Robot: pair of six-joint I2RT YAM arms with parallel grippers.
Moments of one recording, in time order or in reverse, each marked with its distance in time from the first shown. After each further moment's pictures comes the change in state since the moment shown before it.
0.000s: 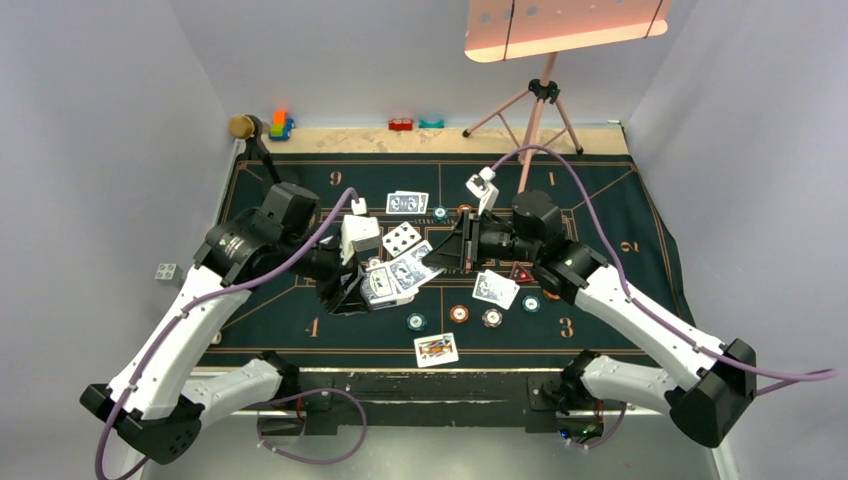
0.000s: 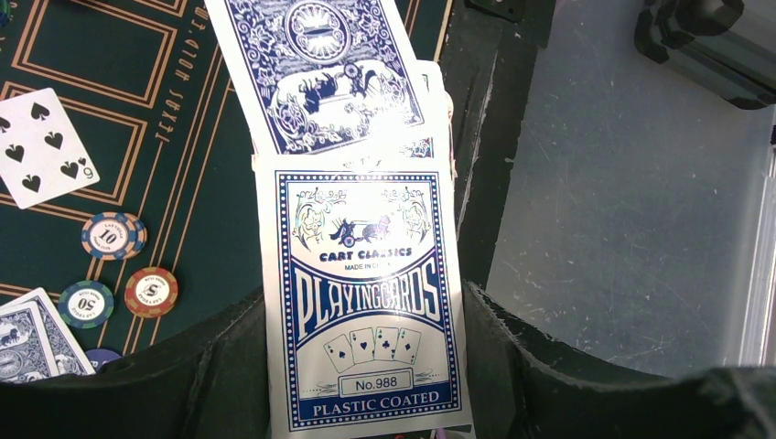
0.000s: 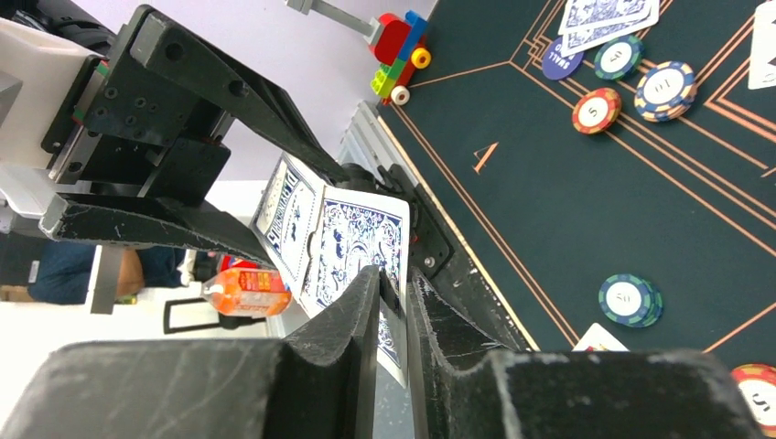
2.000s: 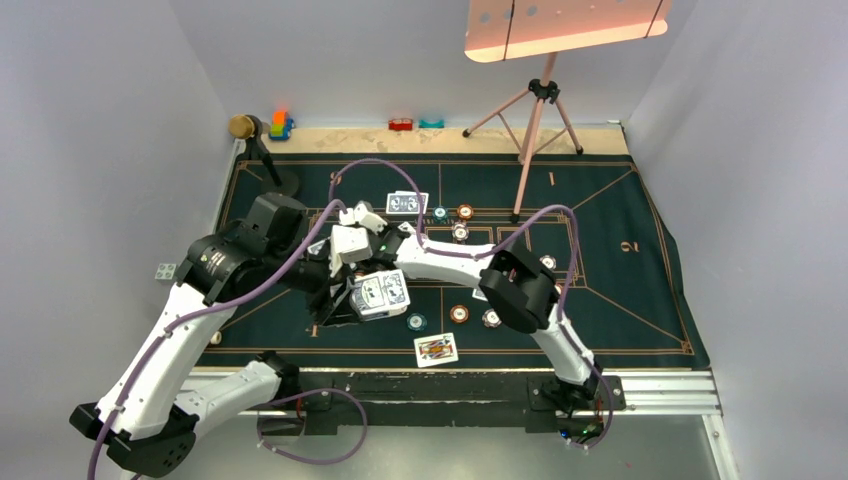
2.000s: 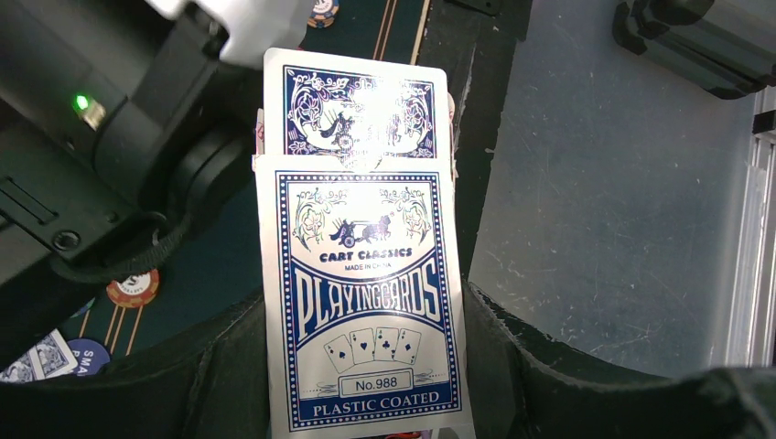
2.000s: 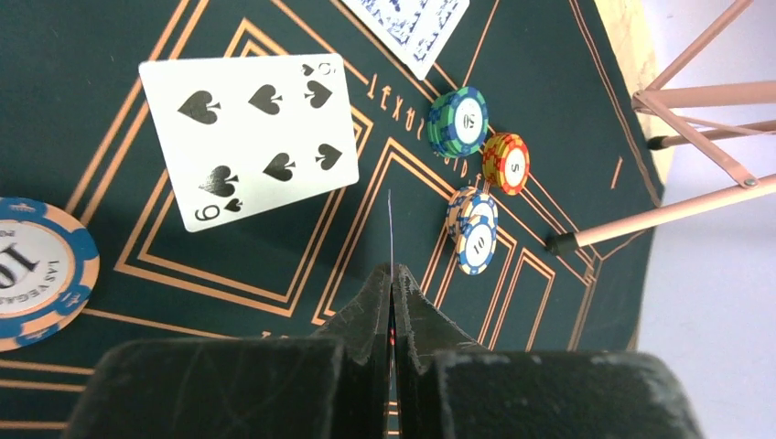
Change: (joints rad) left arm 0.000 -0.078 -0.002 -0.055 0.016 0.001; right arm 0.373 1.078 0.803 -0.535 1.504 -0.726
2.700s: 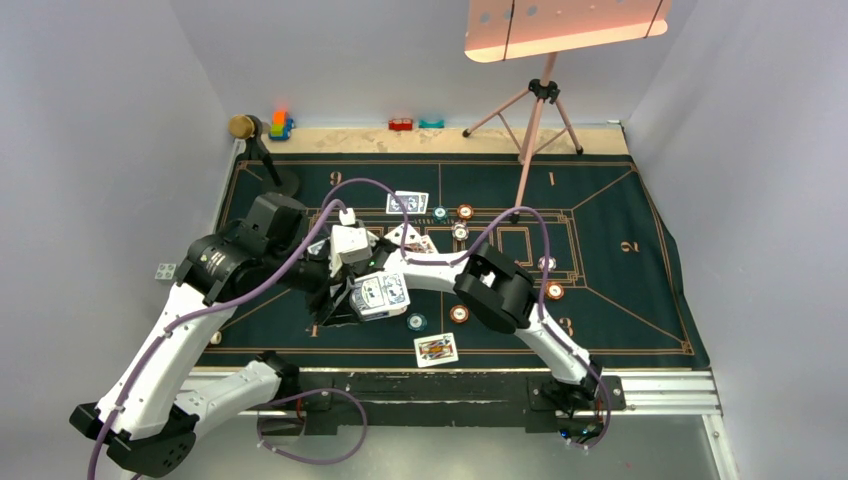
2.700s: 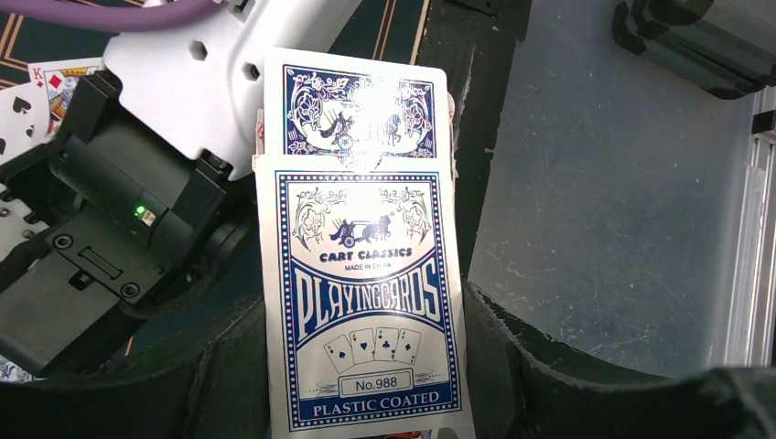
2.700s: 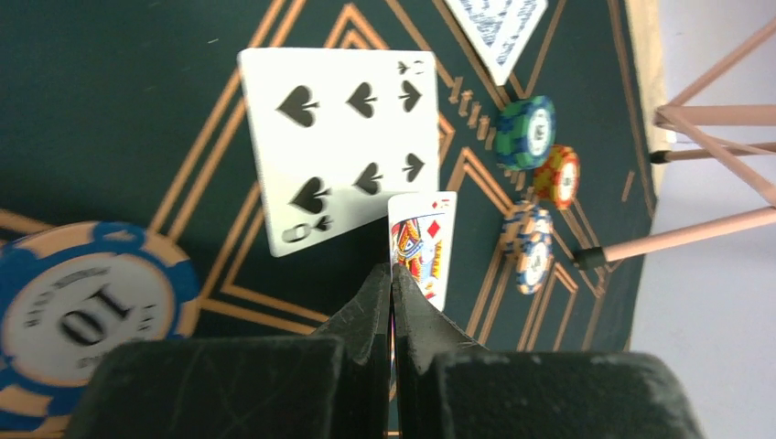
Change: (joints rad) left arm 0.000 0.001 0.002 -0.006 0.000 0.000; right arm 0.044 0.161 0.021 0.067 0.073 -0.050
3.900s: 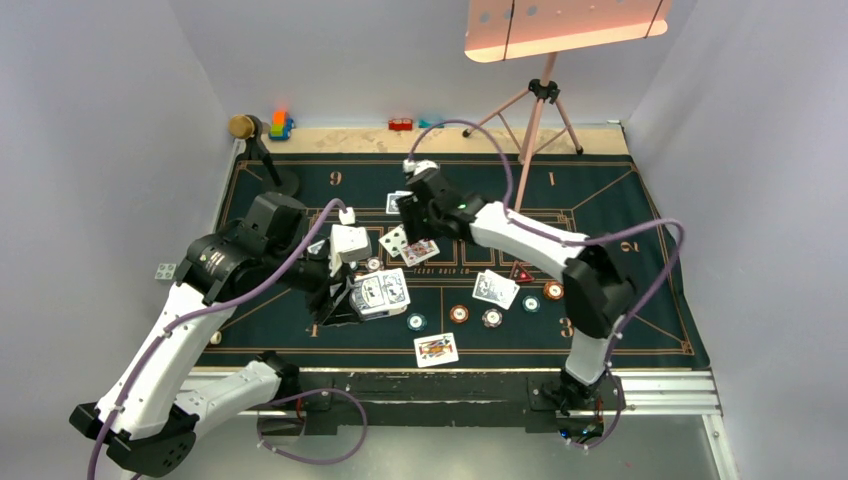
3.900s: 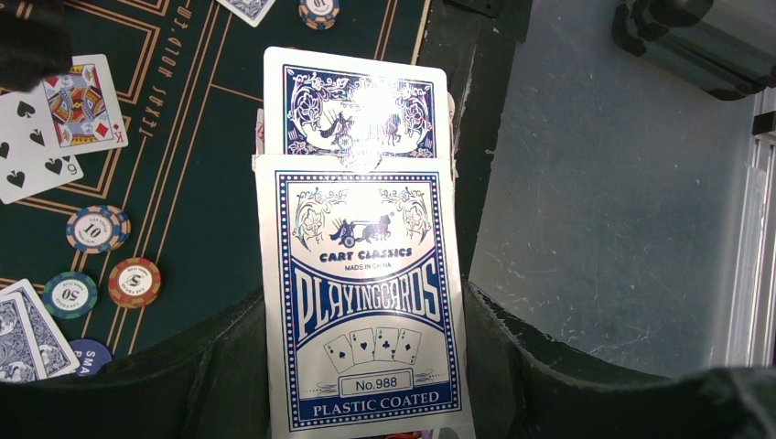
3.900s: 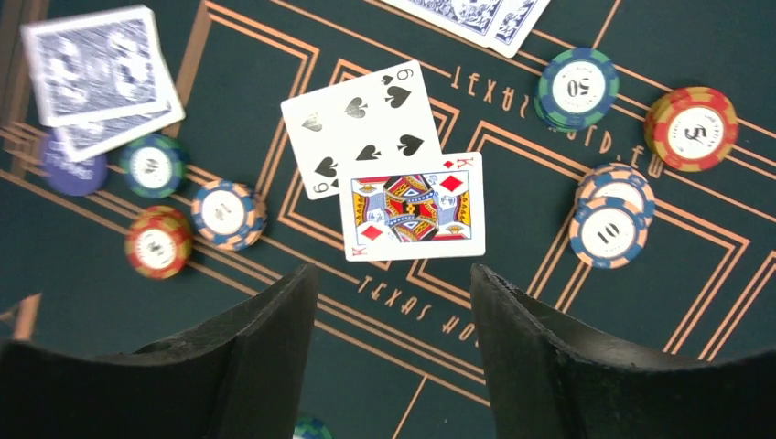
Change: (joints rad) left arm 0.000 0.002 0.005 0.001 0.000 0.000; right arm -0.292 -0.484 -0.293 0.109 -0.799 0.317
